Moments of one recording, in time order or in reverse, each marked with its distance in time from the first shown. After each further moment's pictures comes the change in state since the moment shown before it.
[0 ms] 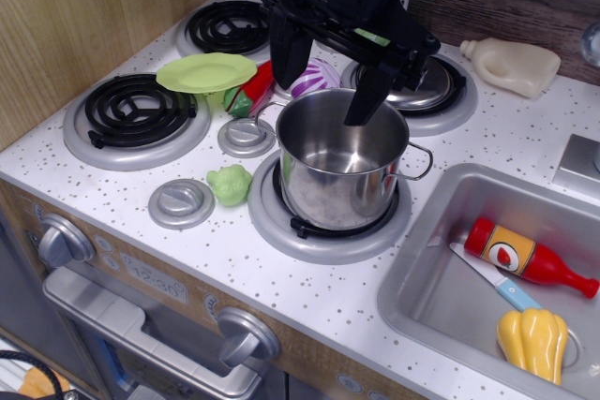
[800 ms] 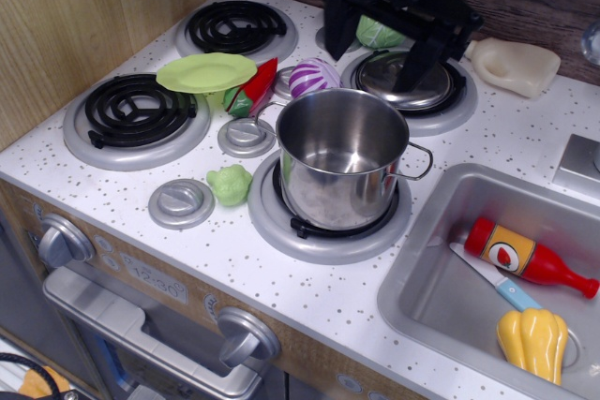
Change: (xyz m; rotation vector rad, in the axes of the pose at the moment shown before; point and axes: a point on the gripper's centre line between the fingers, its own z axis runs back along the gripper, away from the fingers) arm 0.070 -0.014 -0.007 0.015 -0.120 0.045
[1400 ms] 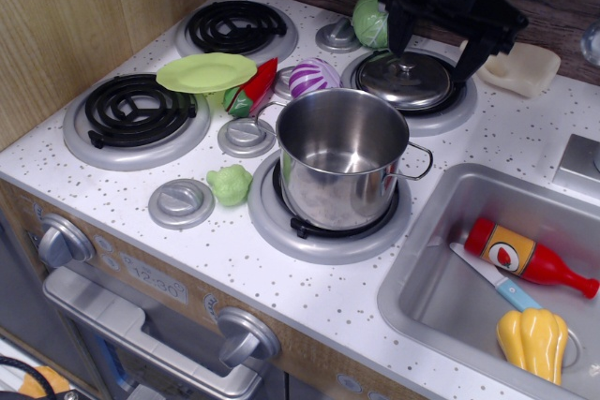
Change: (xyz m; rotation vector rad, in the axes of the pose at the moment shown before) arm 0.062 -0.021 -0.047 -0.038 -0.169 0.056
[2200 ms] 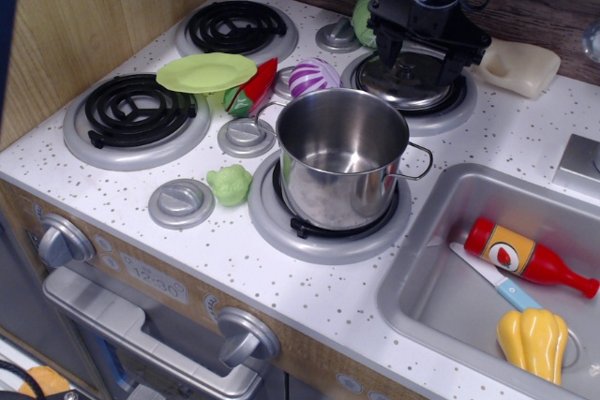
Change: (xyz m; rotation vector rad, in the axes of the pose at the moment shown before) arm 0.029 0.012 -0.060 -0.057 -0.119 0.026
